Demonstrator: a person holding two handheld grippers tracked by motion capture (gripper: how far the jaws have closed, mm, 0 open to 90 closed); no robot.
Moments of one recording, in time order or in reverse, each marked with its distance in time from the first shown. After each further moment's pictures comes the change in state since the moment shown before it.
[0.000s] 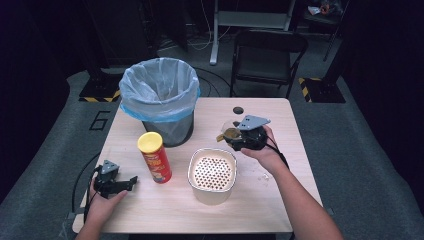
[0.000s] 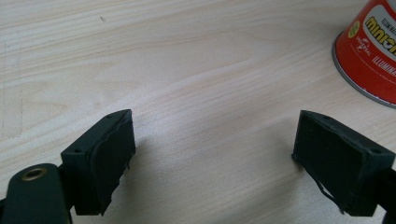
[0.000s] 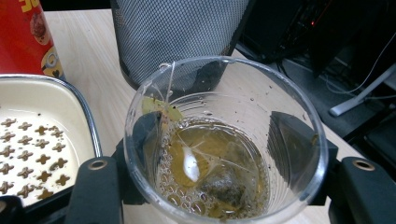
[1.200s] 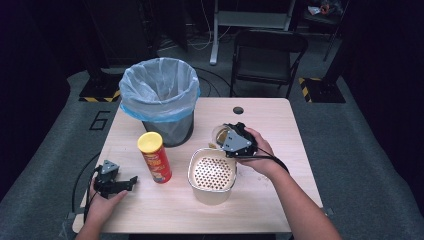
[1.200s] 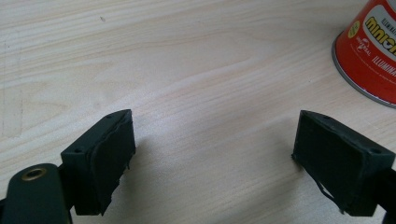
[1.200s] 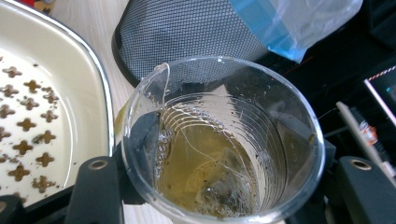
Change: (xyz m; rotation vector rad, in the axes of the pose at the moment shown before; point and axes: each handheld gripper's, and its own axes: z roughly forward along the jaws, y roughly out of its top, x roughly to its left) left arm 0.000 0.000 0.000 0.000 0.000 0.001; right arm 0.042 0.010 0.005 -0.022 -0.134 -0.519
